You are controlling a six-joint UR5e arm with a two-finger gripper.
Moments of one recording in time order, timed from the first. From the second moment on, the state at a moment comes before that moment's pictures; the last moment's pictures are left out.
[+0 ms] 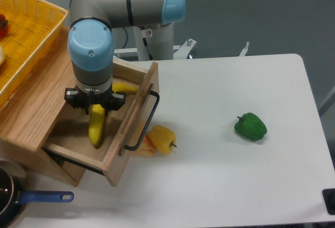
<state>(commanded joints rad) 2.17 -1.86 -1.37 -1.55 1.39 0.12</state>
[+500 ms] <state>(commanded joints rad) 2.18 -1.84 -1.36 -1.55 1.39 0.13</state>
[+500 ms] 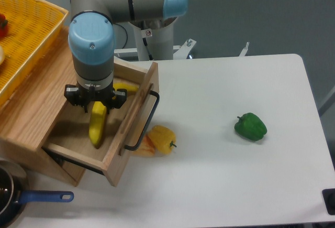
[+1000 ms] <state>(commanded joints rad) 2.18 -1.82 -1.35 -1.55 1.39 0.13</state>
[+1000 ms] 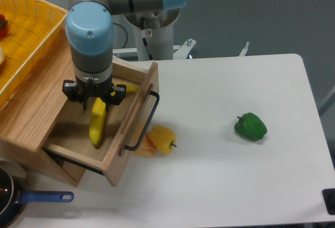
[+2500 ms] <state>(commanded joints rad) 2.29 -1.74 -1.37 -1.56 1.41 0.29</state>
